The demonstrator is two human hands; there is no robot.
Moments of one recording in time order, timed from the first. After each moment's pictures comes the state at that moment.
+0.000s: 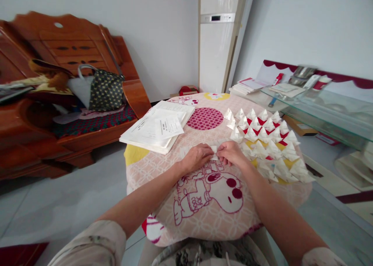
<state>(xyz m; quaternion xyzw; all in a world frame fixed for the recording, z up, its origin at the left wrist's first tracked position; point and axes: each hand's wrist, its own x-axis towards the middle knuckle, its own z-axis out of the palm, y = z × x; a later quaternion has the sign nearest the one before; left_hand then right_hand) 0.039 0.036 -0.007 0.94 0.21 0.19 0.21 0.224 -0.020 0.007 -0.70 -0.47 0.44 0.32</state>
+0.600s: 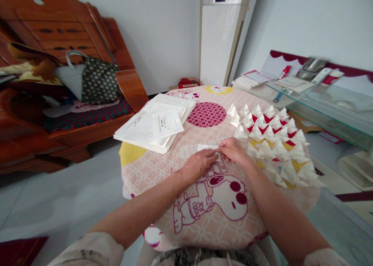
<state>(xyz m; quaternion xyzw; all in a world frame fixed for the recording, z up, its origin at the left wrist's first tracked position) 0.033 0.015 -0.017 0.96 0.18 0.18 0.14 0.222 -0.007 0.015 -0.73 -0.52 0.37 0.25</state>
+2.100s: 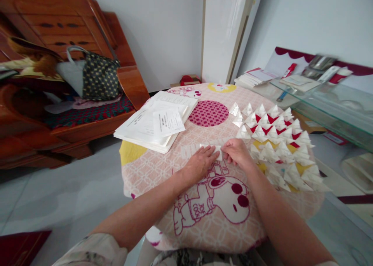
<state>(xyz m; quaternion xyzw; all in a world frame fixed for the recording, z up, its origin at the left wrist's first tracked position) 0.036 0.012 -0.014 0.96 0.25 0.06 0.07 0.220 -0.013 0.010 -0.75 -0.43 0.39 0.32</state>
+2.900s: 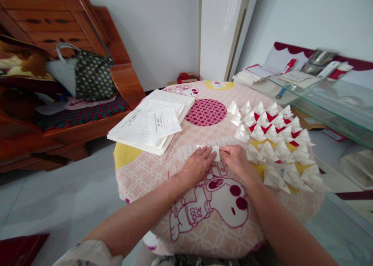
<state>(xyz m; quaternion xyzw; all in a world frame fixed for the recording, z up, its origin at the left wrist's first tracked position) 0.036 0.010 -0.019 0.96 0.25 0.07 0.03 0.218 -0.032 0.009 -0.73 -0.61 0.22 0.24</state>
